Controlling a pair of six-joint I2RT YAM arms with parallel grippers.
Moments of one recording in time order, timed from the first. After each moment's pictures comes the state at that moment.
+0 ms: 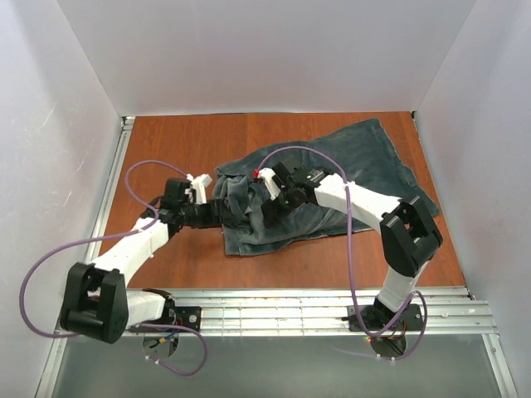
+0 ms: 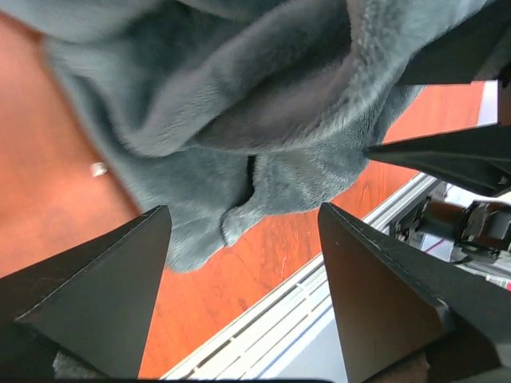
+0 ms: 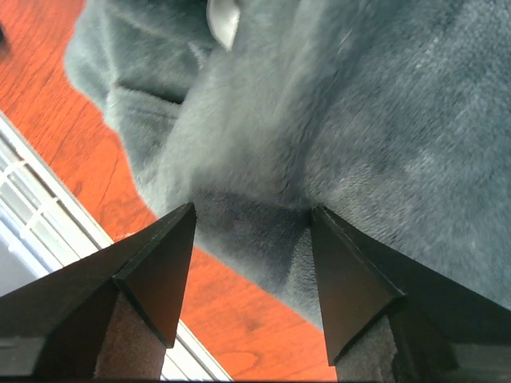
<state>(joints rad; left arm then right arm) -0.23 1.19 0.68 -0.33 0.57 -0.43 0.77 1.74 1.32 -0.67 -0.33 -0.04</state>
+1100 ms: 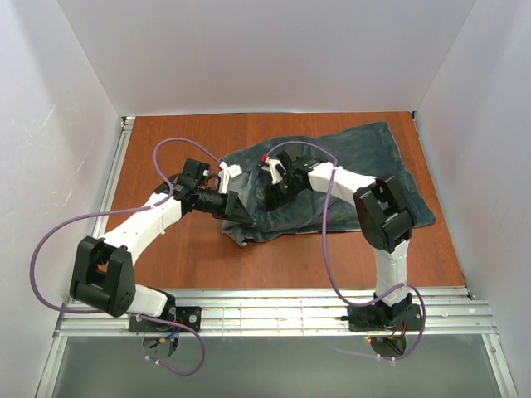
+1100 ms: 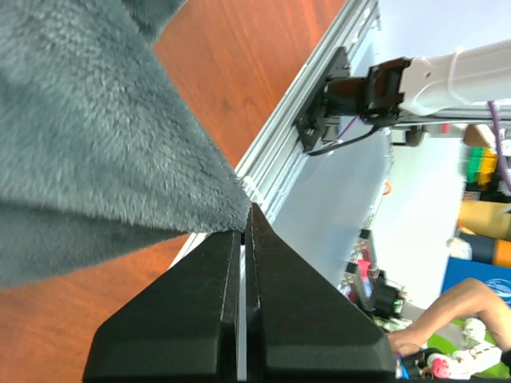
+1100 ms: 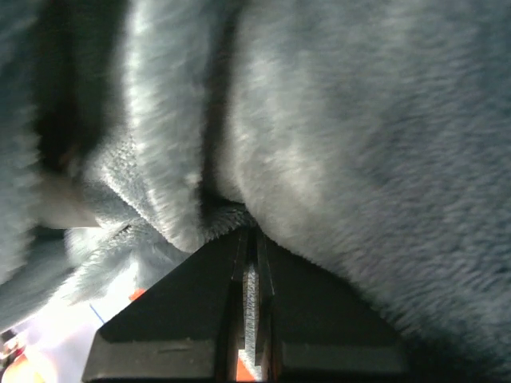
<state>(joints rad) -0.38 1.38 0.96 -0.54 0.92 -0.26 0.63 2.01 1.43 -0.52 -0.52 0.14</state>
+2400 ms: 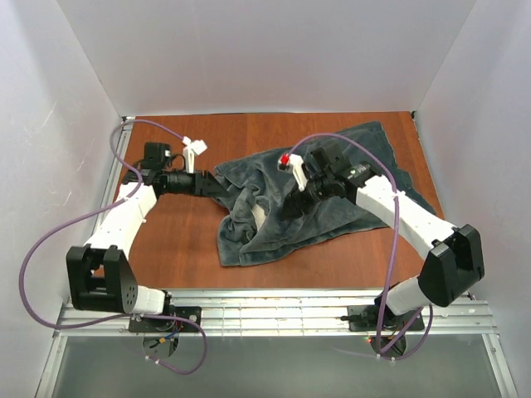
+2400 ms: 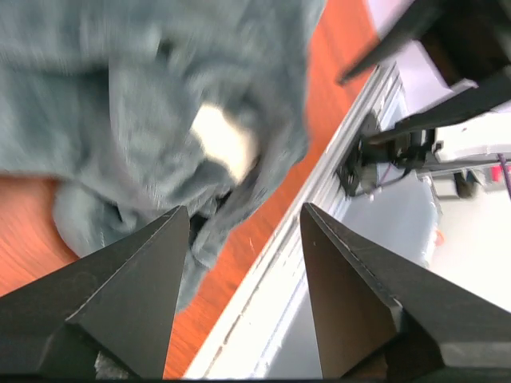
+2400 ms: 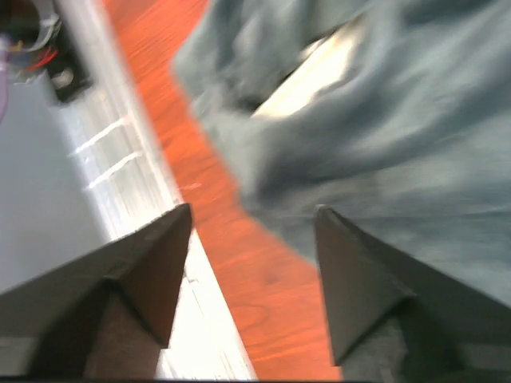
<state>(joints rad) -0.11 1.40 1.07 -0.64 0.99 0.00 0.62 1.45 1.21 -0.72 -0.67 -0.18</state>
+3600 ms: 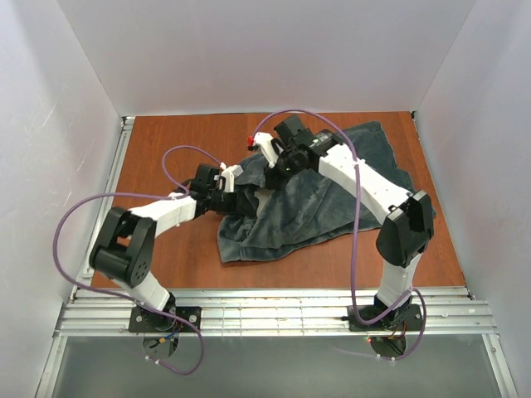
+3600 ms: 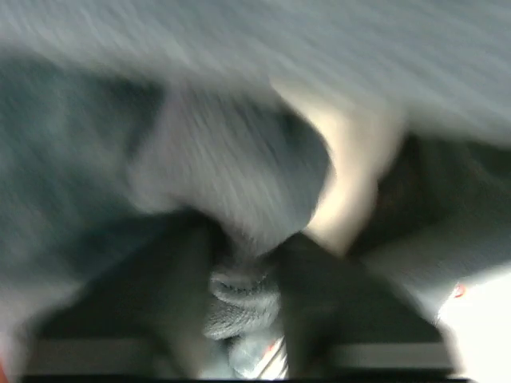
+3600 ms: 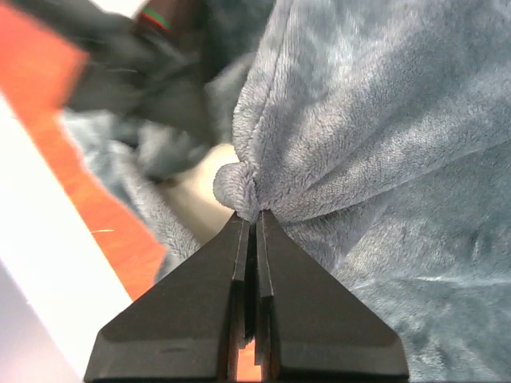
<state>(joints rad) -0.38 1.58 0.86 -0.13 0.64 -0.38 0.71 1.85 1.77 -0.93 -0.33 -0.30</state>
